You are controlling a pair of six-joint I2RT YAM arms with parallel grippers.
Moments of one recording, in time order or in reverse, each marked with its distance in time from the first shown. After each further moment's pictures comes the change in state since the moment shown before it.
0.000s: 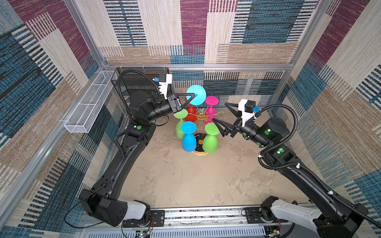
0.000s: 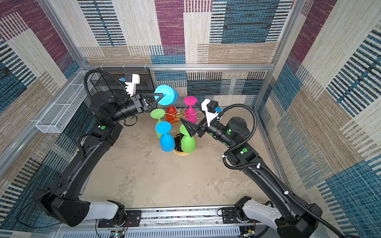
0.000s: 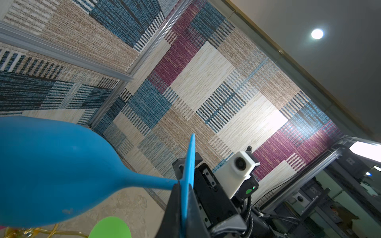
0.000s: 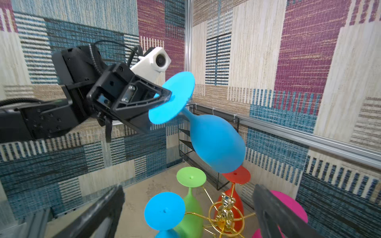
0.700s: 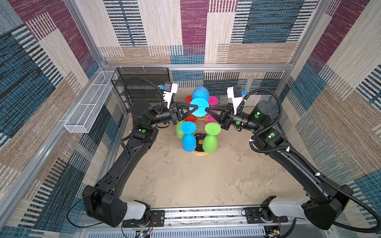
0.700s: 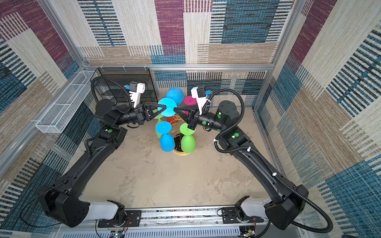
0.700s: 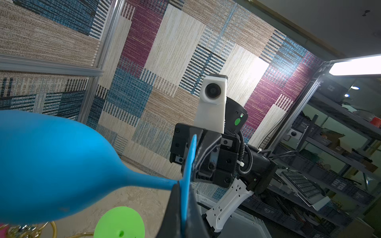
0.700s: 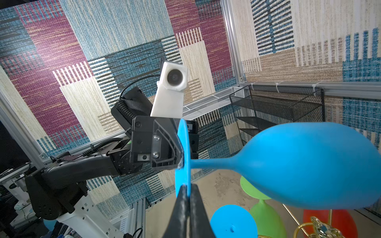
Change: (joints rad) left arm -0.002 -0.015 -0.167 0.251 0.228 0.189; right arm -0.006 0.202 0.264 -0.099 -0.323 0.412
